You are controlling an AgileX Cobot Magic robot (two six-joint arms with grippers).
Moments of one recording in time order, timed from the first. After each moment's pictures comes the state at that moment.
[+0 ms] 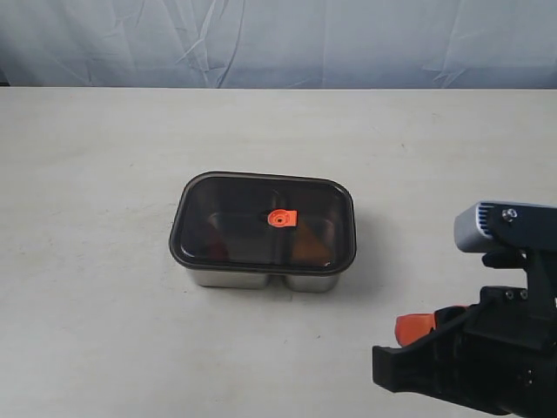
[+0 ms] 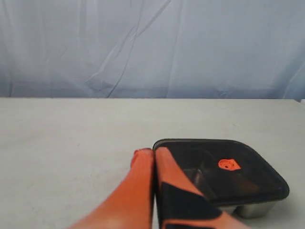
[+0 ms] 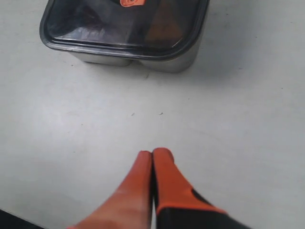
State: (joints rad) left arm -0.11 0.00 -0.19 -0.64 0.46 0.38; right arm 1.46 0.89 -0.44 -0.73 0.70 1.60
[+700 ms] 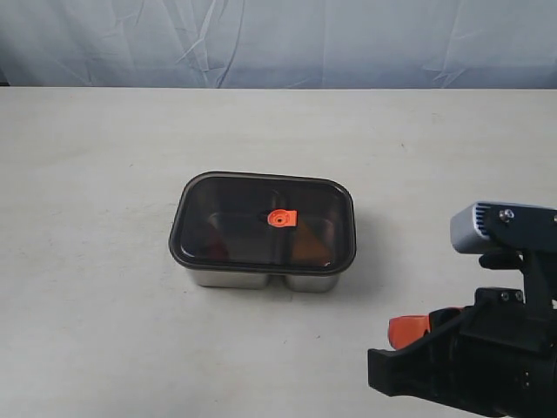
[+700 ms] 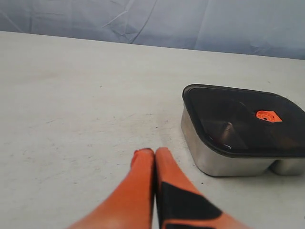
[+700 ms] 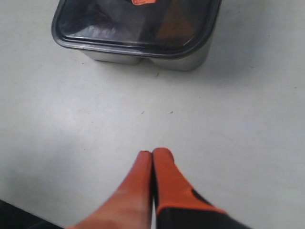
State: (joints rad) left arm -0.07 0.00 -0.03 -0.61 0.44 0.38; right arm 1.46 0.89 -0.44 -0.73 0.66 1.60
